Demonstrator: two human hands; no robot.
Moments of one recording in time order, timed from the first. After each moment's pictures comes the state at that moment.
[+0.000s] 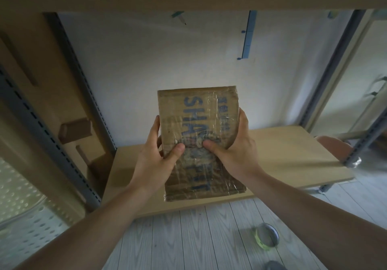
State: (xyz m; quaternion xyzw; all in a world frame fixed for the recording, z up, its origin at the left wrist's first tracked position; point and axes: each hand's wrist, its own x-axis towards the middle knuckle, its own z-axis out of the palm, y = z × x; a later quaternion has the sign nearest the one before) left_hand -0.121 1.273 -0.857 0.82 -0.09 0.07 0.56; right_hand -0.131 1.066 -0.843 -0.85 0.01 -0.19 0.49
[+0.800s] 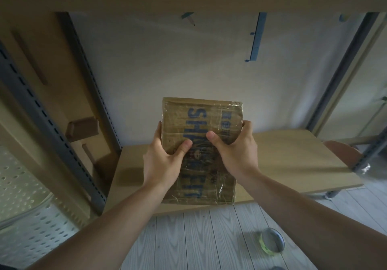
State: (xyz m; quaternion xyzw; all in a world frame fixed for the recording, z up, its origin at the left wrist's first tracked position) left_hand -0.118 1.264 -0.859 0.82 0.00 0.16 0.55; right_hand -0.120 1.091 -0.841 -0.82 0.11 -0.18 0.53
